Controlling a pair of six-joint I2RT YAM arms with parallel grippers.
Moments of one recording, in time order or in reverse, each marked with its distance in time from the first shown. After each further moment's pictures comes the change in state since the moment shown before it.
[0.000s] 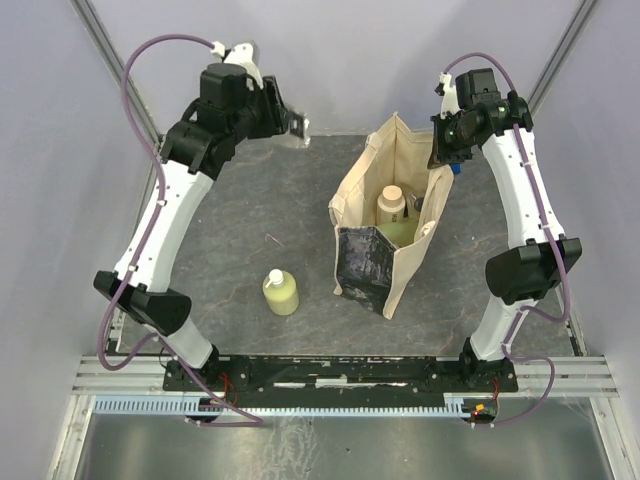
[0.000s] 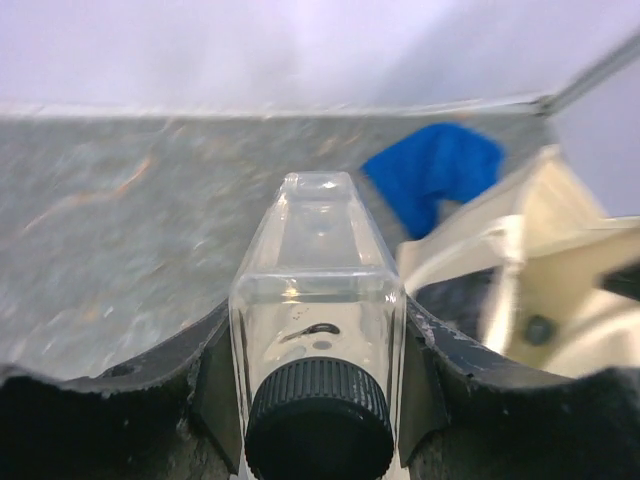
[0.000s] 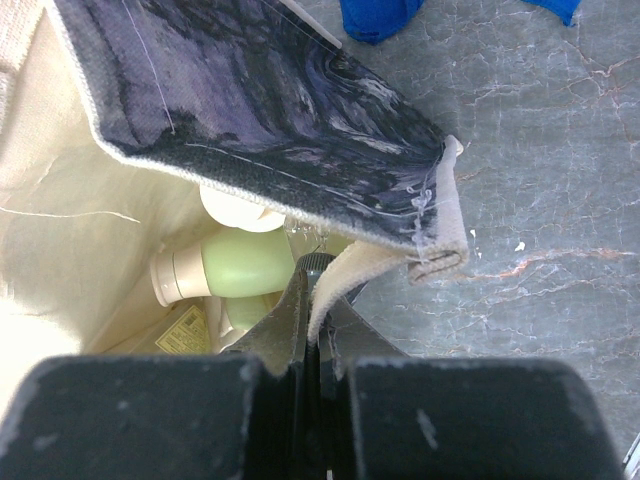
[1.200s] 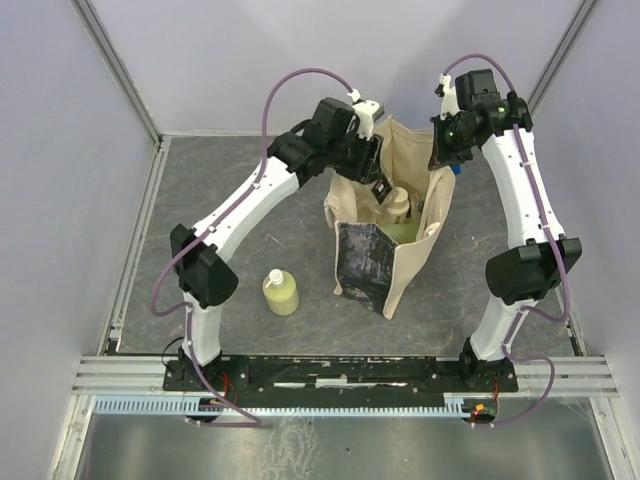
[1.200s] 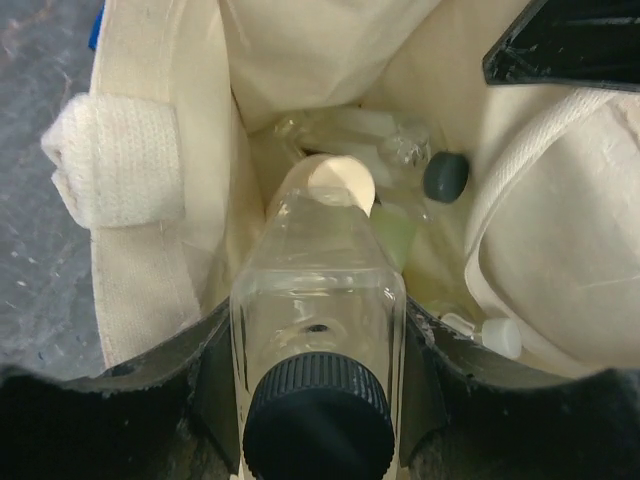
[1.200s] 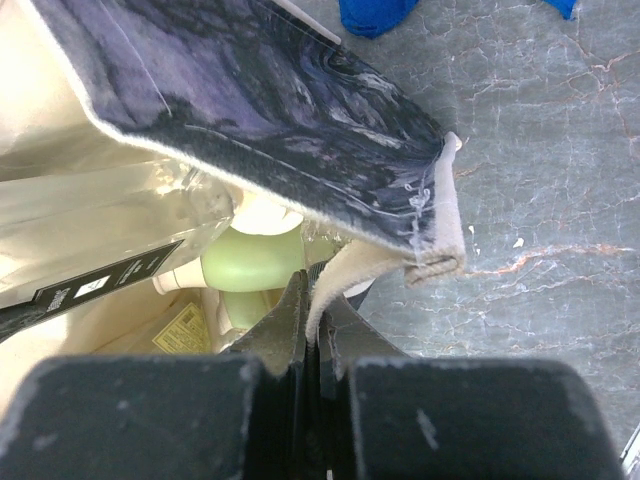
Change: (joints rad) left arm -0.261 0.312 0.058 0.107 0.384 0.185; right arm 0.001 -0.001 -0.008 0.002 0.001 0.000
